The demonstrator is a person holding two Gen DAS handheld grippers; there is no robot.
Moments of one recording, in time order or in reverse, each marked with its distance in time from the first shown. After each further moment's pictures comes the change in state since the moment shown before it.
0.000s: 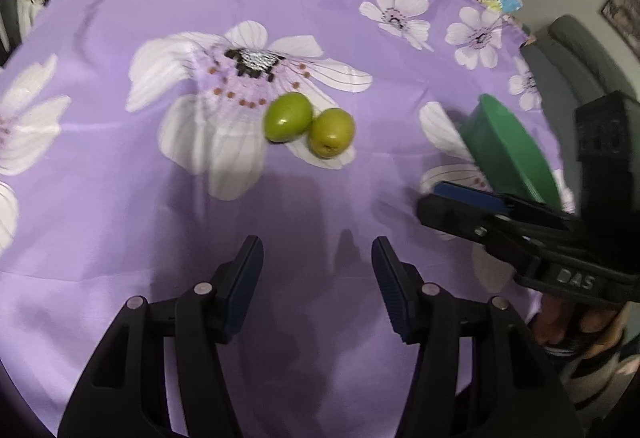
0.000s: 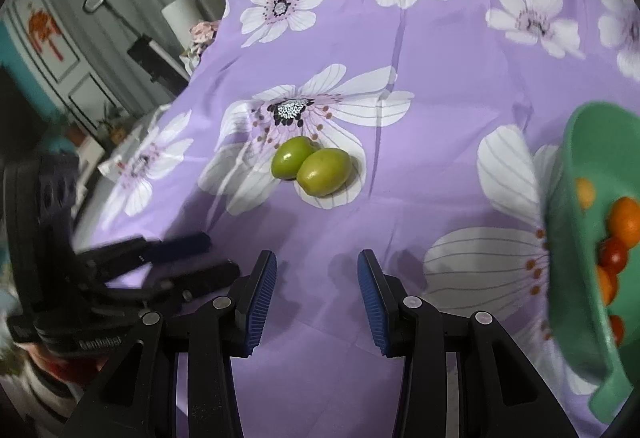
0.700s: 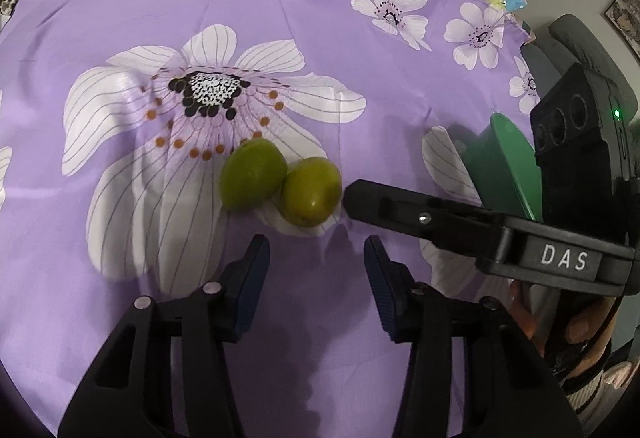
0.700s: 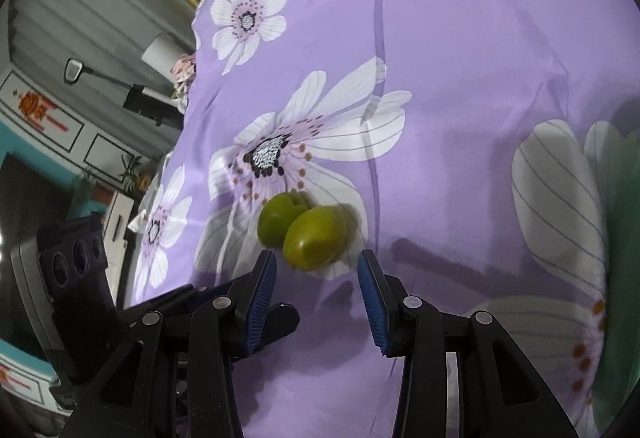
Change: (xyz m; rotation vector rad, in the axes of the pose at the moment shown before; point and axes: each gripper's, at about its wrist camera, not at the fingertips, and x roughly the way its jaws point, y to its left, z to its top) left arm 0.042 -0.013 0.048 0.016 0.044 -0.018; right arm 0.047 -0.041 0.044 0.232 0.047 0.170
